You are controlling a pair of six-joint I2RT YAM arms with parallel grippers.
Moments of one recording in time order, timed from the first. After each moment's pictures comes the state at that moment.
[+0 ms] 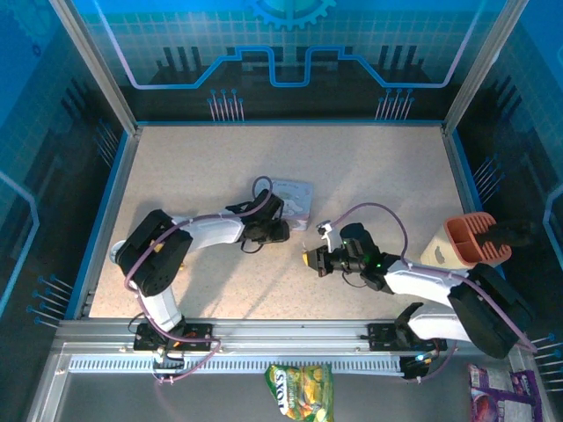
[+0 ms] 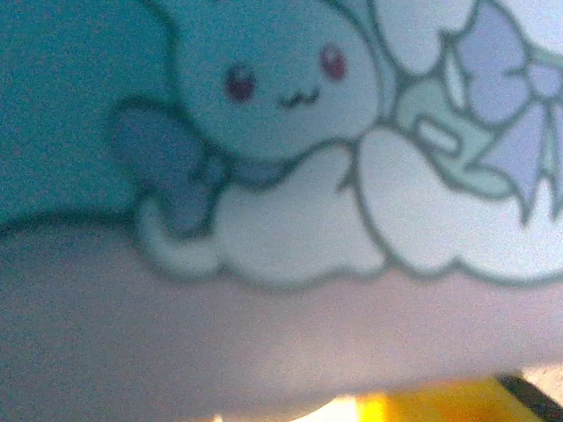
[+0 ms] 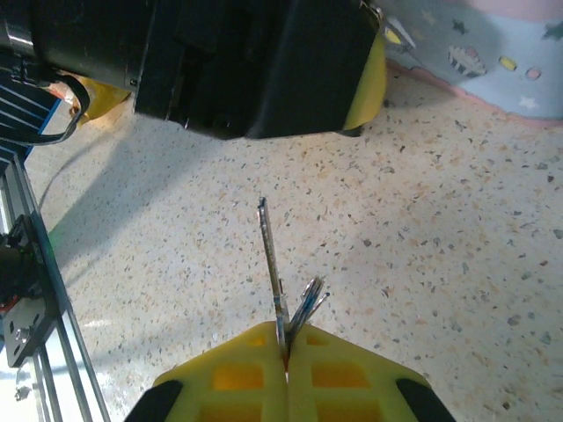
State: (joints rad) left arm -0.65 1.73 0.95 -0.28 0.06 -0.74; right arm 0.68 1.22 0.35 0.25 -0.37 0.45
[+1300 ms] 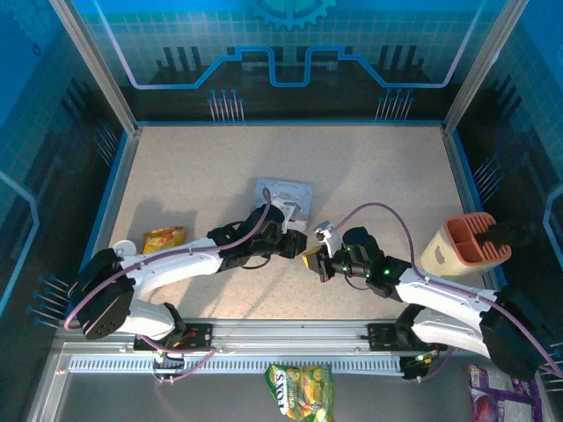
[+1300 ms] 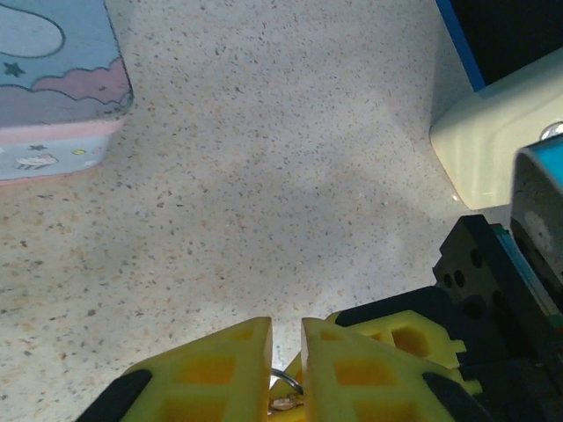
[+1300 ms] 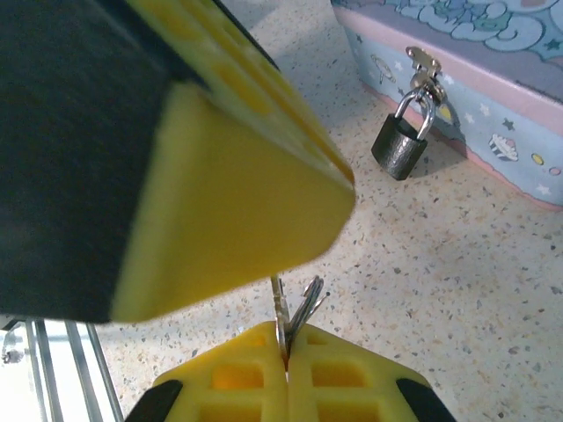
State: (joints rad) left arm -0.88 1.39 0.84 -0.11 0.14 -0.70; right arm 0.77 1.04 0.37 0.14 -0.28 0.32
